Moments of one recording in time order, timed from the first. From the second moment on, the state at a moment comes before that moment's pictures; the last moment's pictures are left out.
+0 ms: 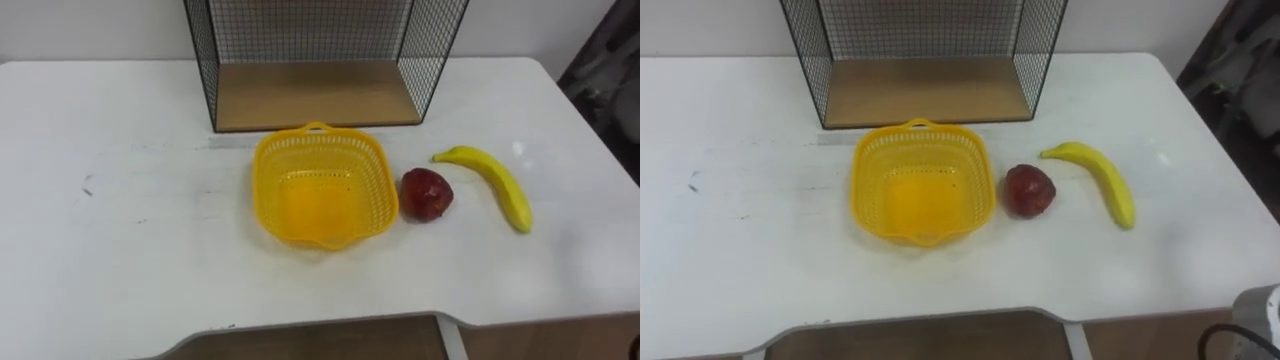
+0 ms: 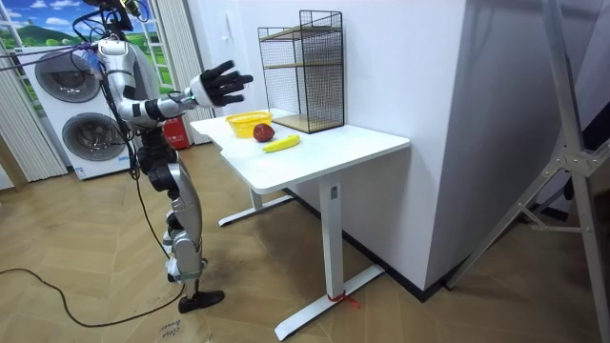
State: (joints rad) left arm 0.30 0.22 0.21 1.04 0.28 0.07 0.06; right arm 0.08 -0.34 -0.45 -0.06 0.39 -0.14 -0.74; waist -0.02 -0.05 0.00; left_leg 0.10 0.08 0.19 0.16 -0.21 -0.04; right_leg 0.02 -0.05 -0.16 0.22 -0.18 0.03
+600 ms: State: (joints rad) left arm 0.30 0.24 0.19 1.04 0.32 0.06 0.03; right arm 0.03 -0.46 -0.25 -0.06 0.22 -0.08 -0.23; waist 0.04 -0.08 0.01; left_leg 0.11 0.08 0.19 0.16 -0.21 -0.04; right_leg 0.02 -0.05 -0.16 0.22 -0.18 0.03
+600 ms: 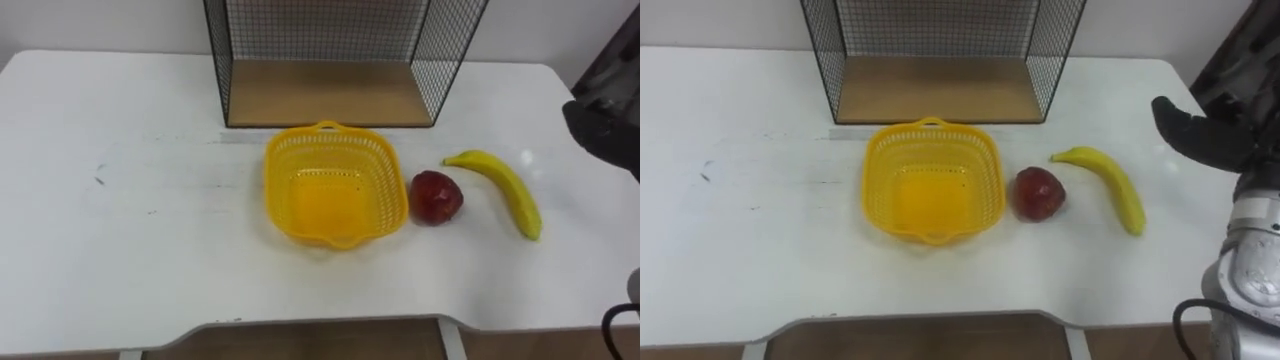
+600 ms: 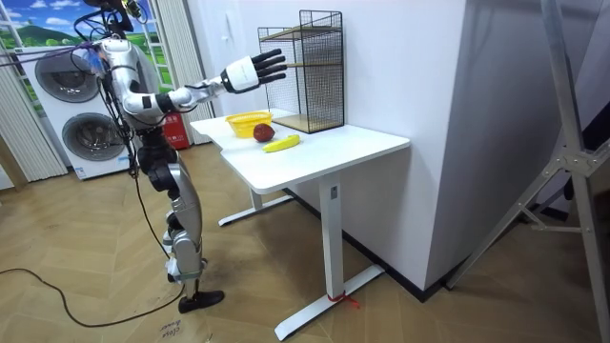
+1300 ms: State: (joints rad) left arm 0.30 0.25 0.16 1.04 0.32 0.06 0.02; right arm 0.03 -0.46 -0.17 0.07 0.15 -0.07 -0.05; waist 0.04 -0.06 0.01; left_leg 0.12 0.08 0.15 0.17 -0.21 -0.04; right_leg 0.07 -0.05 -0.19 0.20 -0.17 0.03
